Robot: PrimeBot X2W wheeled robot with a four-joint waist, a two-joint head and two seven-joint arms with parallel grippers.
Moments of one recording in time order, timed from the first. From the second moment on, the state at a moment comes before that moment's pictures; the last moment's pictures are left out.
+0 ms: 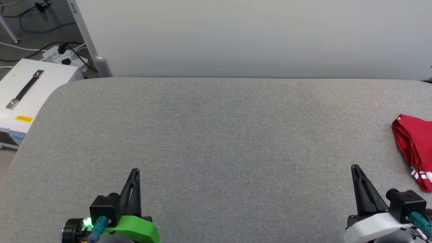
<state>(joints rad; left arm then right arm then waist) 0.07 0.06 -0.04 0.07 -0.09 -0.05 -0.17 0.10 -0.08 -0.03 0.01 0.12 0.13 -0.18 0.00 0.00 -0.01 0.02</state>
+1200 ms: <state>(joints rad) 0.05 0.06 -0.02 0.04 -0.05 -0.03 -0.10 0.07 -0.07 -0.02 0.01 0.07 0.13 -0.10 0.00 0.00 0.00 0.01</state>
